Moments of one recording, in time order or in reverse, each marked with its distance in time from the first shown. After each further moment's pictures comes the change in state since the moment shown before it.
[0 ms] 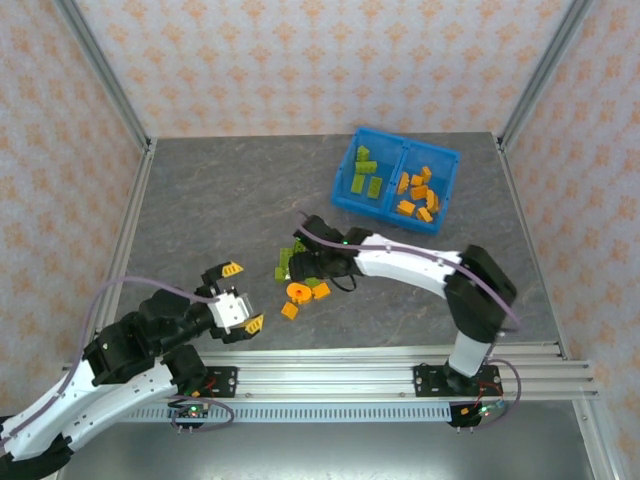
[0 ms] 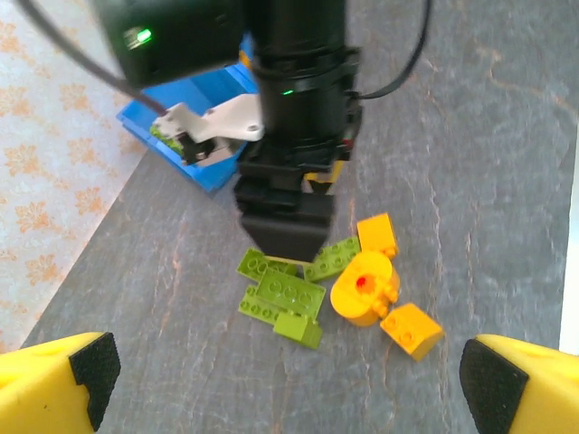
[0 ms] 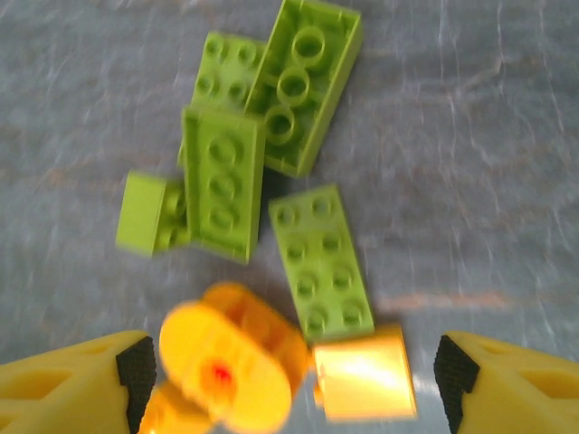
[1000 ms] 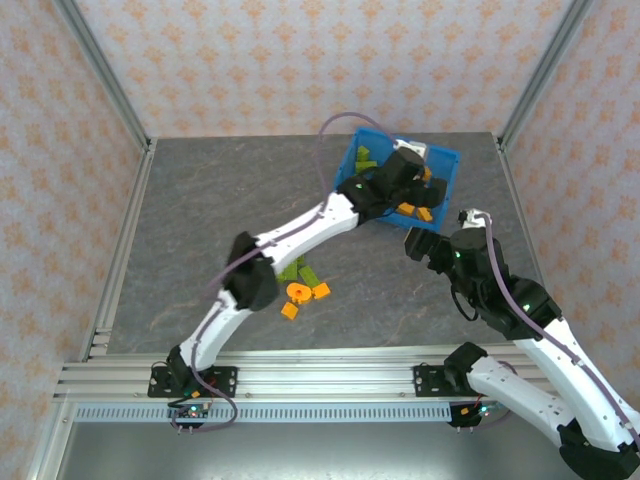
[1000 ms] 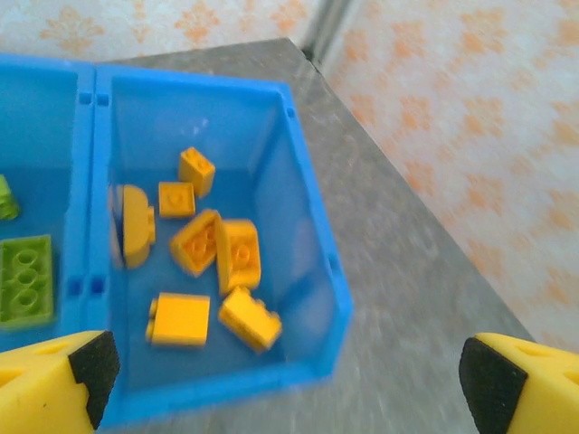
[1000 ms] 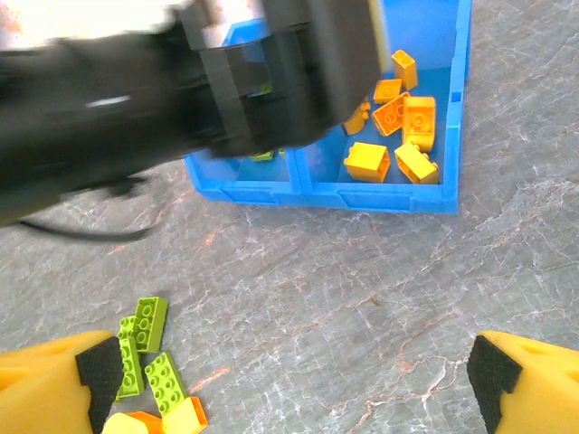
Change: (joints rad) left arm 0.001 1.967 1.612 0.259 -0.051 -1.003; right arm -0.322 -1.085 -0.302 -0.290 0.295 -0.013
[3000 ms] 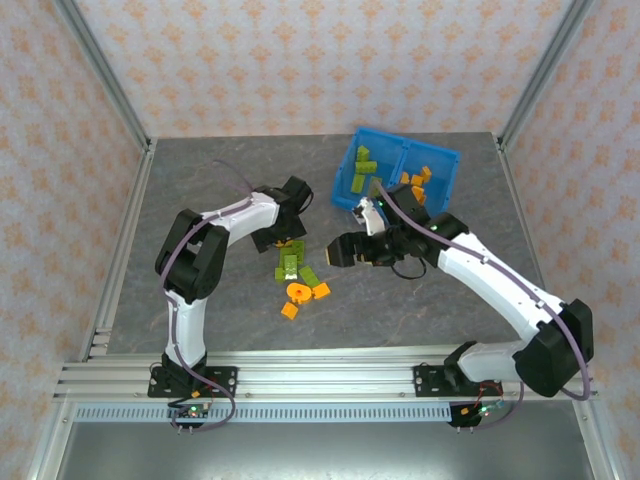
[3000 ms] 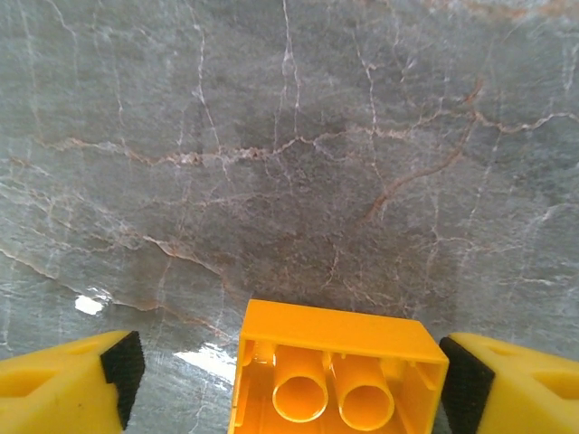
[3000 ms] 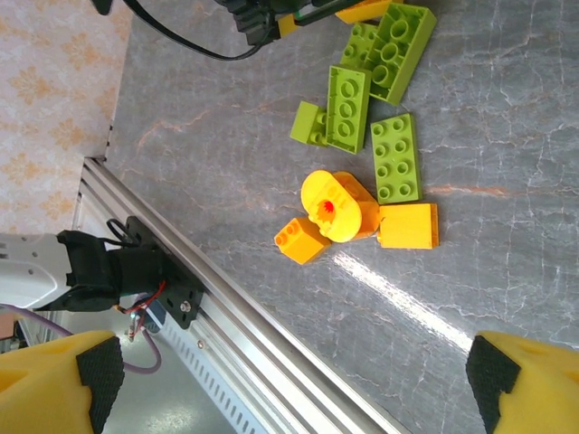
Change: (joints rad) left arm 0.406 -0.216 -0.783 -0.314 -0.094 -0.554; right arm -0.005 0.603 0.153 0.101 -0.896 -0.225
